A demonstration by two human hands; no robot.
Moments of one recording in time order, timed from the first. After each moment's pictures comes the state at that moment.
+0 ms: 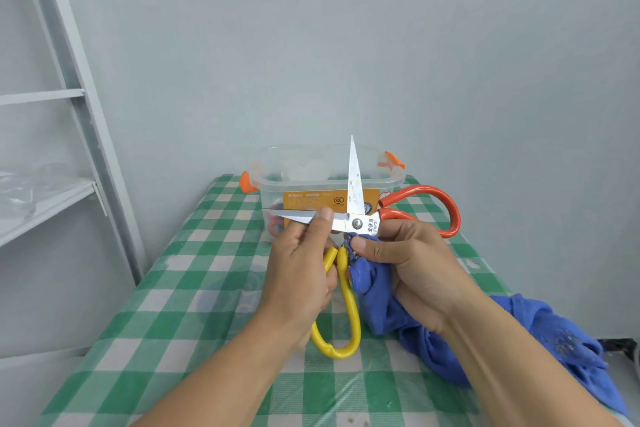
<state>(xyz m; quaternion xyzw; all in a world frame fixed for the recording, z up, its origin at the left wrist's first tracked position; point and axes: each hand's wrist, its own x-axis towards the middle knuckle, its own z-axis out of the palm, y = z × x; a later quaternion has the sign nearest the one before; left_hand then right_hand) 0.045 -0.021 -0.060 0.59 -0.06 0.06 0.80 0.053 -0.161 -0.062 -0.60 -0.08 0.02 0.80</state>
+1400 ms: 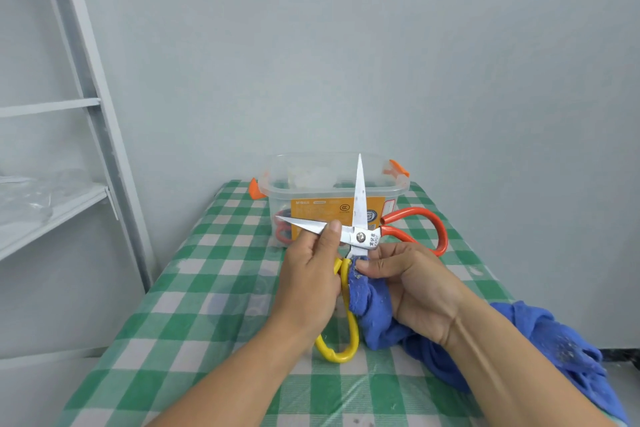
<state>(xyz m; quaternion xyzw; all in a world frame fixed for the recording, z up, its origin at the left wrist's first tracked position) 0.045 -0.022 -0.064 0.65 -0.09 0.13 0.74 0.051 -0.159 -0.065 -0.55 -0.05 0.14 0.83</state>
